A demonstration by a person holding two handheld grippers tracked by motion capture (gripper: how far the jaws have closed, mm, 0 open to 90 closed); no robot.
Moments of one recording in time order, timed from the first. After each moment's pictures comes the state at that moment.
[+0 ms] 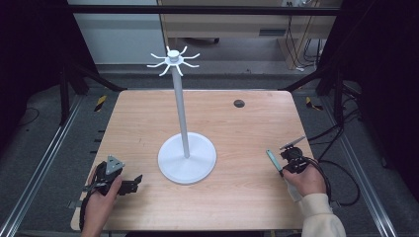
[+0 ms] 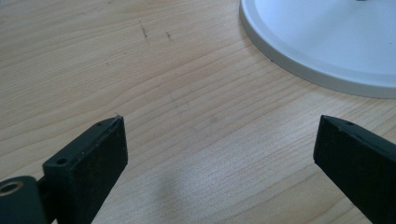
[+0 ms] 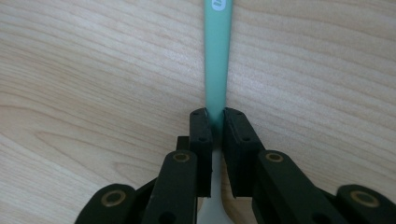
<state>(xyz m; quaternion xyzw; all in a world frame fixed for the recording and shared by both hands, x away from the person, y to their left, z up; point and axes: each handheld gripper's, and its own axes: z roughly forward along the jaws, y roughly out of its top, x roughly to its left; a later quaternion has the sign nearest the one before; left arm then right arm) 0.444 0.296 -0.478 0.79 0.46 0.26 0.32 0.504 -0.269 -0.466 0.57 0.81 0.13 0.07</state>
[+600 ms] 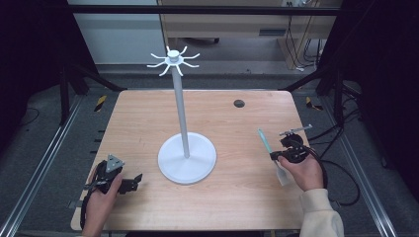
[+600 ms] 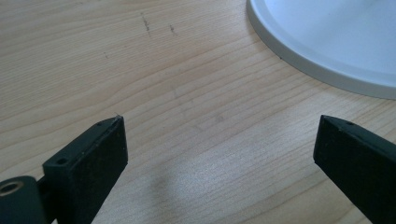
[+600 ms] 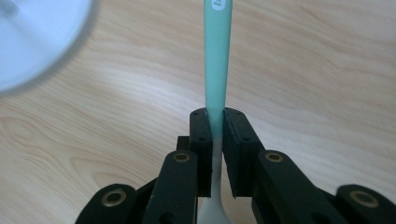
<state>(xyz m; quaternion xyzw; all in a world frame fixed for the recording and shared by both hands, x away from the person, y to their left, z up) 0.450 0.299 -0.483 0.79 0.47 0.25 0.32 0.511 -0.255 -0.423 0.53 0.79 0.28 0.09</state>
